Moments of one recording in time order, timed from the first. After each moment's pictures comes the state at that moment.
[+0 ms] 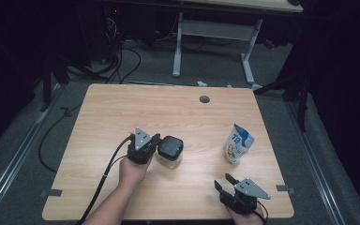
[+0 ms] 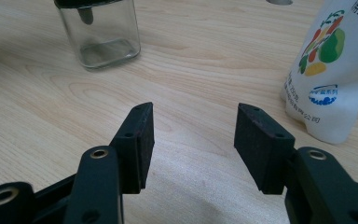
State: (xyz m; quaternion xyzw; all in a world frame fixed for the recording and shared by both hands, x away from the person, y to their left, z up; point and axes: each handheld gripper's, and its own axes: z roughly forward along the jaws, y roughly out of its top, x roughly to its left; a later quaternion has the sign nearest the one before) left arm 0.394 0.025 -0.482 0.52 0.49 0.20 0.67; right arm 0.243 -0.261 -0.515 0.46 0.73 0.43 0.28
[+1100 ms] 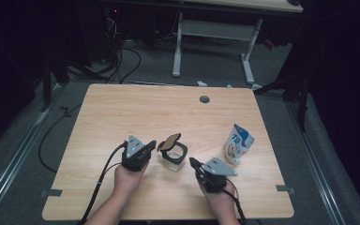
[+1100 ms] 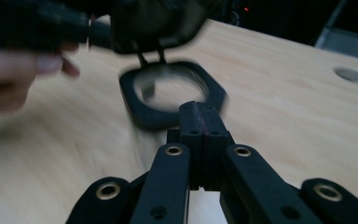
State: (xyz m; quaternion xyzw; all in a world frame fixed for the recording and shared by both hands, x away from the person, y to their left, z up) left arm 0.374 0.050 -0.495 0.51 0.50 0.17 0.68; right arm 0.304 -0.171 -0.480 0.38 0.75 0.47 0.27
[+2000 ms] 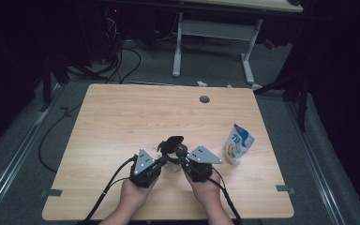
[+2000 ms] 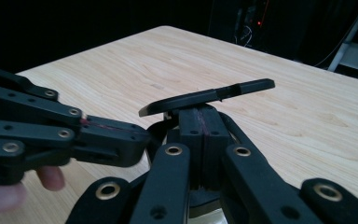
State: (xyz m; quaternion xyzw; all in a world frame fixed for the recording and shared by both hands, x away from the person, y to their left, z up) left arm 0.327 0.016 -0.491 0.53 0.47 0.12 0.70; right arm 0.324 -0.140 -0.464 0.37 0.74 0.49 0.26
